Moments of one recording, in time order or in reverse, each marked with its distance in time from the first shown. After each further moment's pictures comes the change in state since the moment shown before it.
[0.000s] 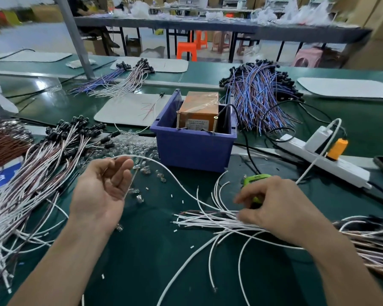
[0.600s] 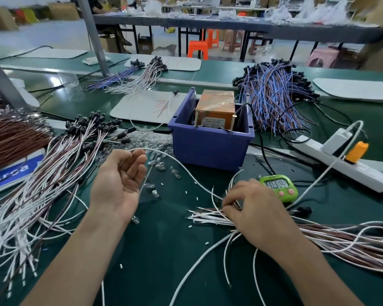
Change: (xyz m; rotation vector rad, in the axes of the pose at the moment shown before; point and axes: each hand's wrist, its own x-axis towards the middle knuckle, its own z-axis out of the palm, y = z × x) left_hand 0.000 0.003 -0.002 -0.005 0.010 0.033; right_hand 0.009 -0.023 0.055 -0.103 0.102 -0.175
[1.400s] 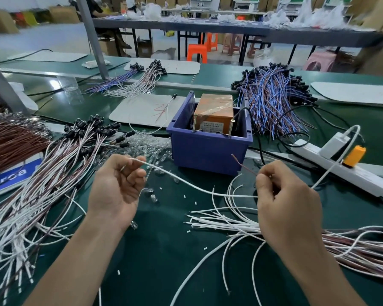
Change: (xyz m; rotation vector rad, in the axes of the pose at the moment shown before) left_hand -0.009 0.003 0.004 0.044 -0.053 -0.024; right_hand -0.011 -0.010 -0.023 0.090 0.543 0.223
